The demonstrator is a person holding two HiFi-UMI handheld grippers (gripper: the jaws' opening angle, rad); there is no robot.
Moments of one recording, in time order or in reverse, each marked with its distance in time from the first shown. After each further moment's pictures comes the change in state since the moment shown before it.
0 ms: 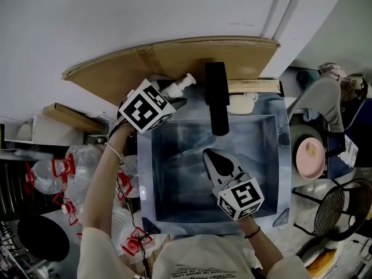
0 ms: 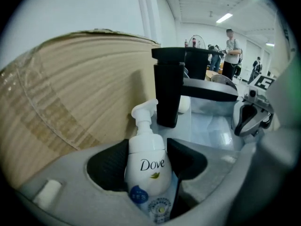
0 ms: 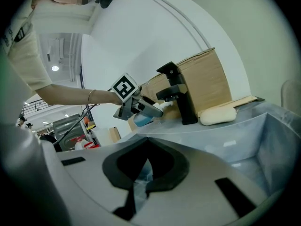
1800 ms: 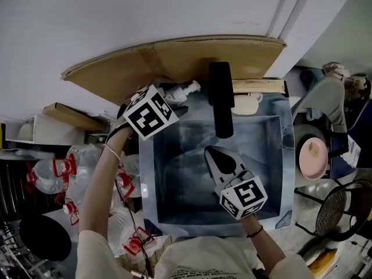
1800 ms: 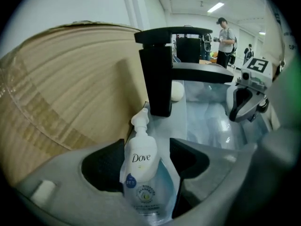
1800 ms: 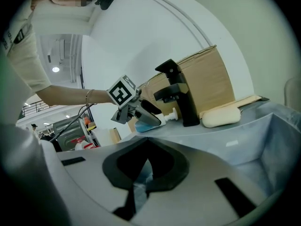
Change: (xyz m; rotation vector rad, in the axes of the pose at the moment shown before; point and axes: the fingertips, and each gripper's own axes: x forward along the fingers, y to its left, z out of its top) left arm 0.008 -0.012 -0.018 0.106 0.080 -0.026; right arm 0.011 -0.003 0.005 0.006 -0.006 0.014
